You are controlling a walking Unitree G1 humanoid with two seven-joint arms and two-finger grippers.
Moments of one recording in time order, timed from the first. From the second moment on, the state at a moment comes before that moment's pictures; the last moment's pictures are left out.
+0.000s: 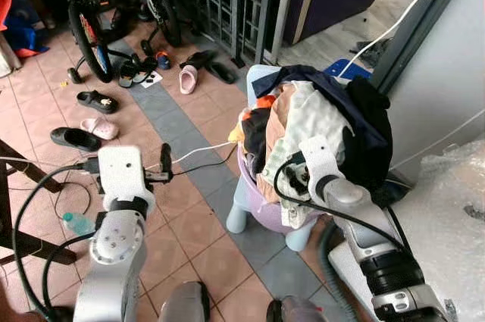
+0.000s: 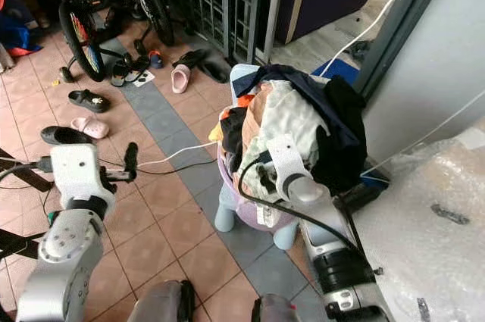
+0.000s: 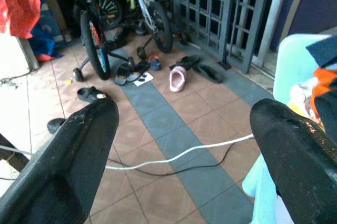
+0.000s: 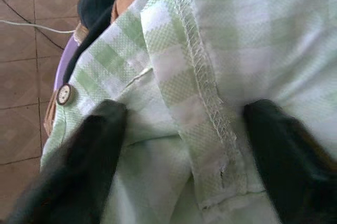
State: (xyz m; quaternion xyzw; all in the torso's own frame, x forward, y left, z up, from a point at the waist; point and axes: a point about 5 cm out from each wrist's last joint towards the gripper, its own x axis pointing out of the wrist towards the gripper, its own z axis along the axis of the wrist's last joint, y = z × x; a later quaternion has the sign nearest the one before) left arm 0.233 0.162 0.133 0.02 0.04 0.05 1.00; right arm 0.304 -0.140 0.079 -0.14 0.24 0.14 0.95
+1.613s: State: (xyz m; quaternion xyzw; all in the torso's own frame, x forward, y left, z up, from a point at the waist) left arm 0.242 0.150 0.137 0.01 0.03 0.06 1.00; right arm 0.312 -0.105 0.127 0.08 0.15 0.16 0.97
